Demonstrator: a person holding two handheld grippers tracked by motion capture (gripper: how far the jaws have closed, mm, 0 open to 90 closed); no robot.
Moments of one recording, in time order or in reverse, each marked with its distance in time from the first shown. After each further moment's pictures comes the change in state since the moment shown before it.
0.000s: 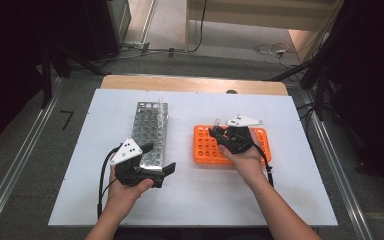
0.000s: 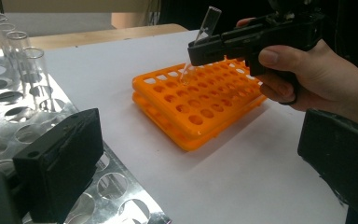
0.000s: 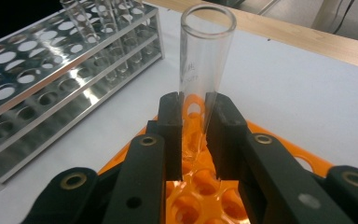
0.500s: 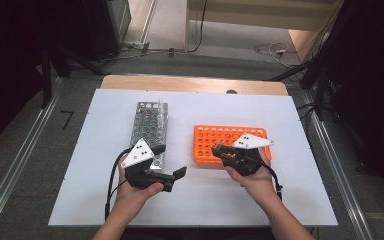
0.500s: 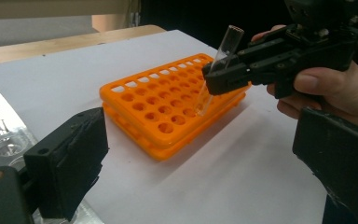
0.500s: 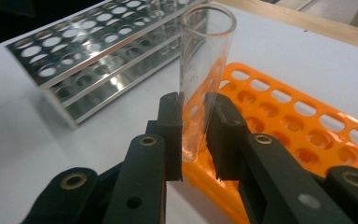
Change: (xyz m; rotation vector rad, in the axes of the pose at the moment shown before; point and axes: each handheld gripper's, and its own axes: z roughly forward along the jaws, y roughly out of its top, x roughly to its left) left arm -0.022 0.006 0.011 0.009 -0.074 0.046; right arm 0.026 -0.028 -0.048 -0.001 0.106 -0.068
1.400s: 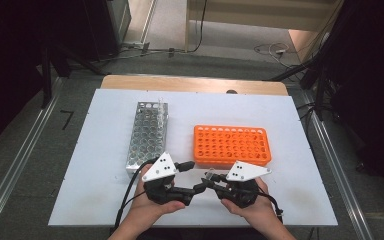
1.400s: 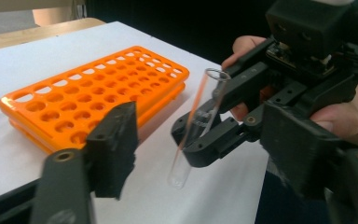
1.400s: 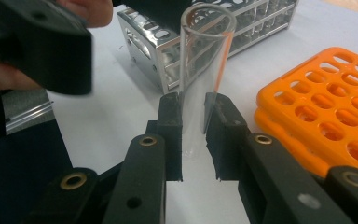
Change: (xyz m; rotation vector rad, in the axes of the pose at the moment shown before) left arm -0.048 0.000 0.020 0.052 -0.156 0.066; right arm 0.057 -0.022 -0.024 0.029 0.159 -0.091
